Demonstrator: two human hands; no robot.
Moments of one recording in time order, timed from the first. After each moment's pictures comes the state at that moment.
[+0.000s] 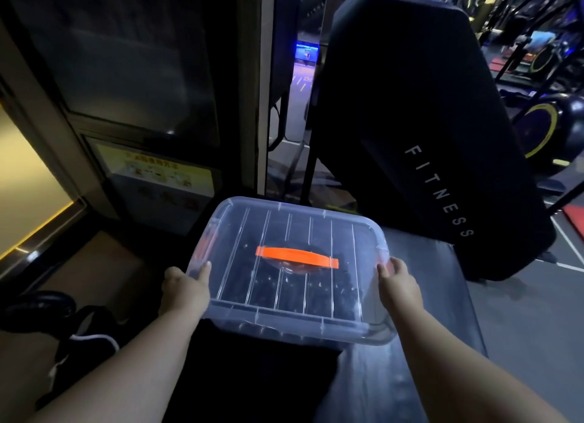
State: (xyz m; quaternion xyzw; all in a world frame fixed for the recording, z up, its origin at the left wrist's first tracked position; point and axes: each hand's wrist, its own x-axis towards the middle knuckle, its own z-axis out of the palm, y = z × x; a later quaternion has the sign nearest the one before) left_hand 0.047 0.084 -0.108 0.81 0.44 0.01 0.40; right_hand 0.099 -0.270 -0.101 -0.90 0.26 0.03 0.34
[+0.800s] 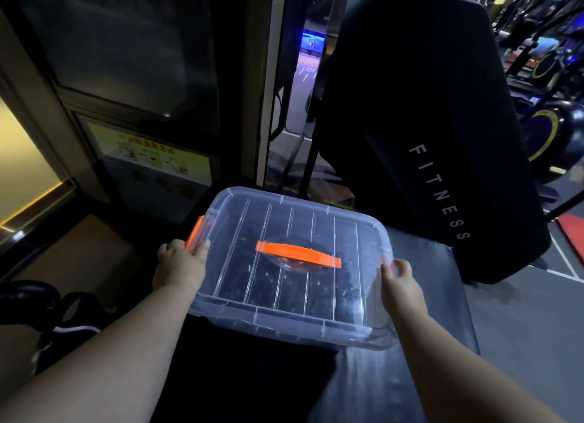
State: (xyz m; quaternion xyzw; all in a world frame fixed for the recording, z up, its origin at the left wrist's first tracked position) left_hand 0.078 0.099 -0.111 0.87 0.37 0.03 0.32; right_hand 0.100 -0.270 -0.105 -0.90 0.27 0.03 0.34
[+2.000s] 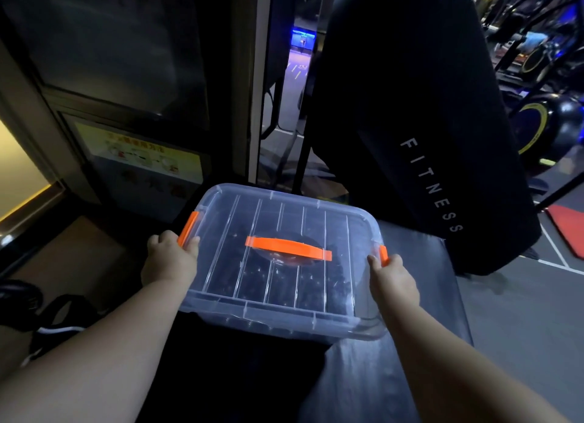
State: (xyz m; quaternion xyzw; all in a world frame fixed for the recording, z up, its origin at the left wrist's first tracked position) left_hand 0.074 0.093 -0.105 0.90 0.33 0.06 0.27; right_hand 0.102 -0.268 -0.107 -0.93 0.27 0.00 0.24
